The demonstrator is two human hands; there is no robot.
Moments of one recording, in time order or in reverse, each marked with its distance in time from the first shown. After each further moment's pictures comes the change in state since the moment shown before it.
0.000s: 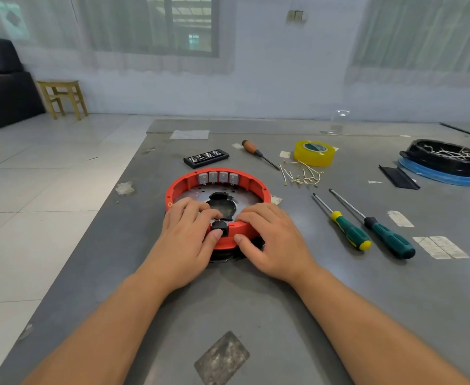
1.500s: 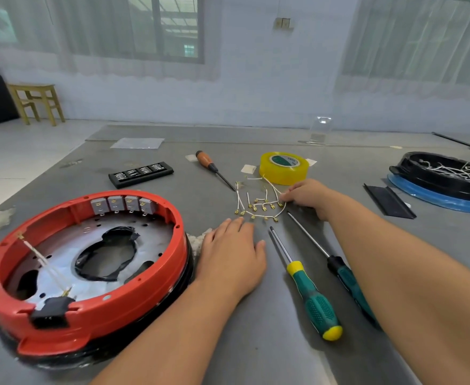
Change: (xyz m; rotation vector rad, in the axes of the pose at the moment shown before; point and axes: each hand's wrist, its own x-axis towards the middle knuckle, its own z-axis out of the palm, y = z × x) left_hand 0.188 0.126 0.170 -0.003 -0.243 -0.262; right_hand 0.109 0.326 -0.040 0.342 -0.322 1.092
